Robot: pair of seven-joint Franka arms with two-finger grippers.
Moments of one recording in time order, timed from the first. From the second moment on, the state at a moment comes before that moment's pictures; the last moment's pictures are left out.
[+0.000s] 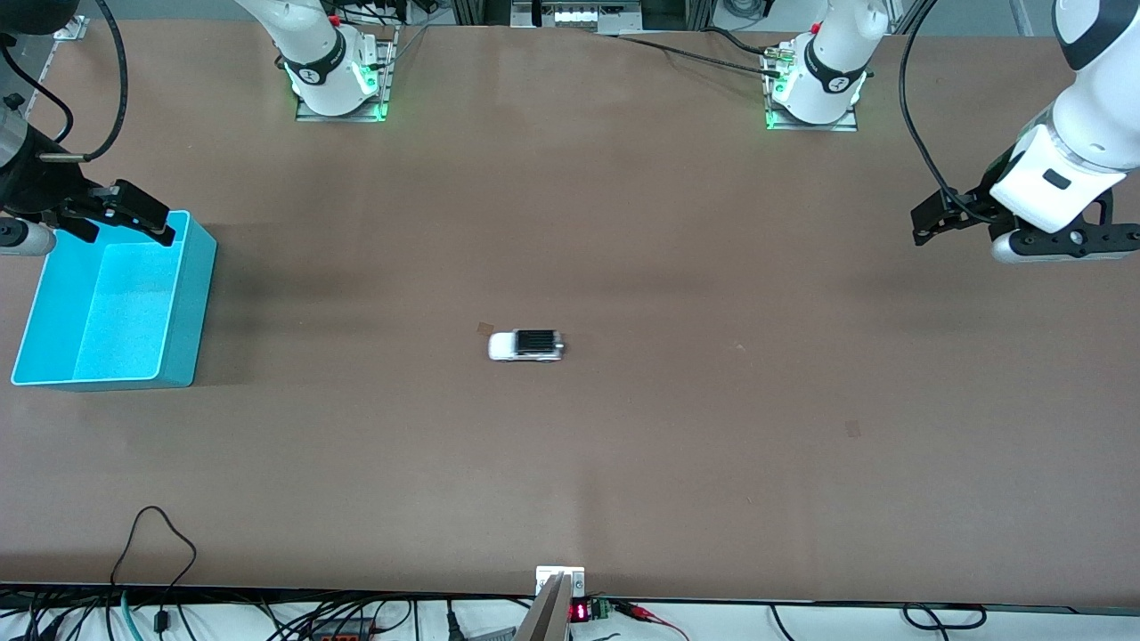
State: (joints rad) left arm -0.07 -0.02 -0.02 -1.73 0.03 1.68 -0.16; right arm -0.02 0.03 0.05 -1.60 0.01 1.66 0.08
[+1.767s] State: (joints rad) left arm -0.08 -0.02 -0.03 -1.73 0.04 1.67 -0.15; right arm 0.11 0.27 0.07 -1.62 0.01 1.66 -0.37
